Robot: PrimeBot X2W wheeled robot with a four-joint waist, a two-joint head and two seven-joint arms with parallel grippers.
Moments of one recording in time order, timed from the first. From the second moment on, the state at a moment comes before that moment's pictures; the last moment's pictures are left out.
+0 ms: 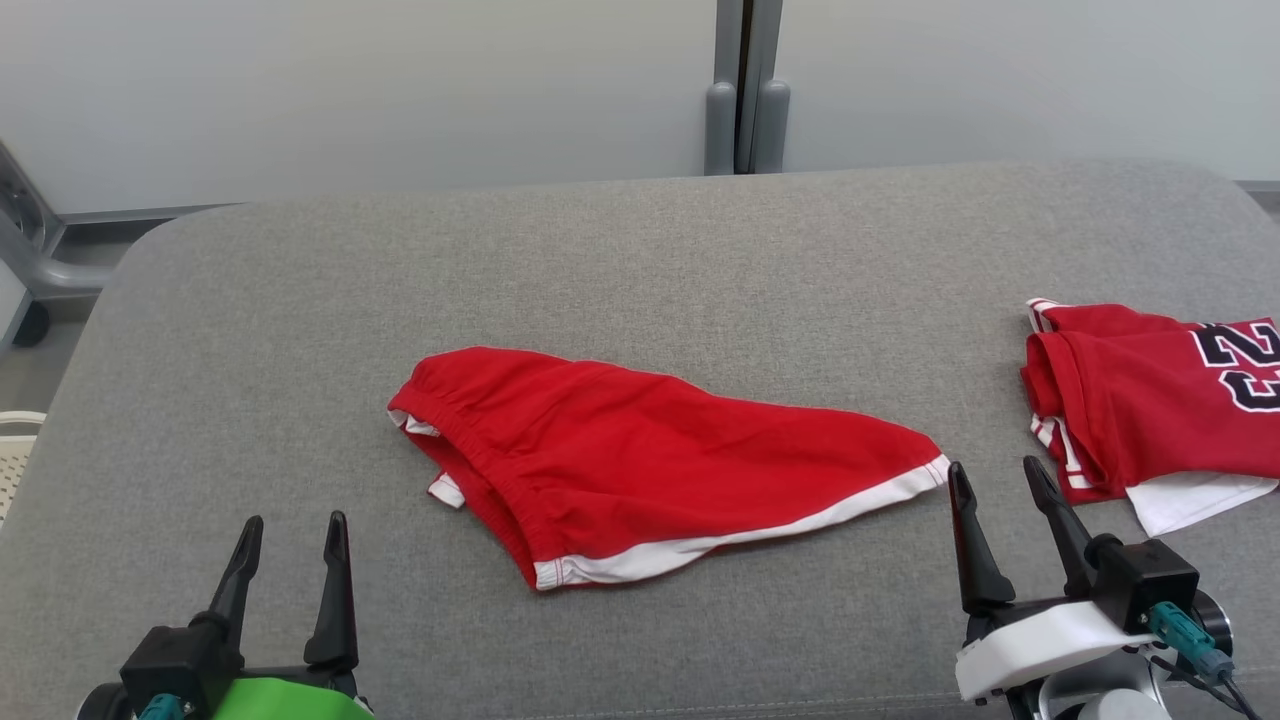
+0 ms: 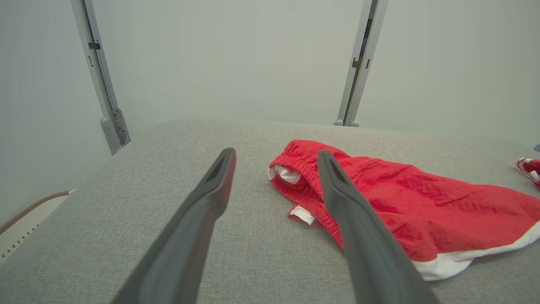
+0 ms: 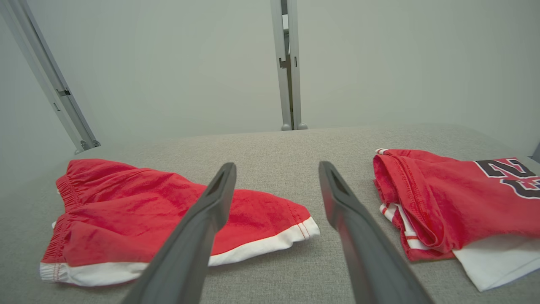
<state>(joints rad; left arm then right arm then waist) 0.07 0.26 -0.18 0.09 -0.41 0.04 -0.26 0.02 -0.05 0.04 0.13 0.16 0.13 -0.25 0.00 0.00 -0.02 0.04</state>
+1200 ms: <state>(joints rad) -0.13 0.21 -0.45 0.33 -0.56 -0.12 -0.01 -0.33 -0.22 0.24 0.54 0.23 0.13 -0.18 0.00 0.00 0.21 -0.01</state>
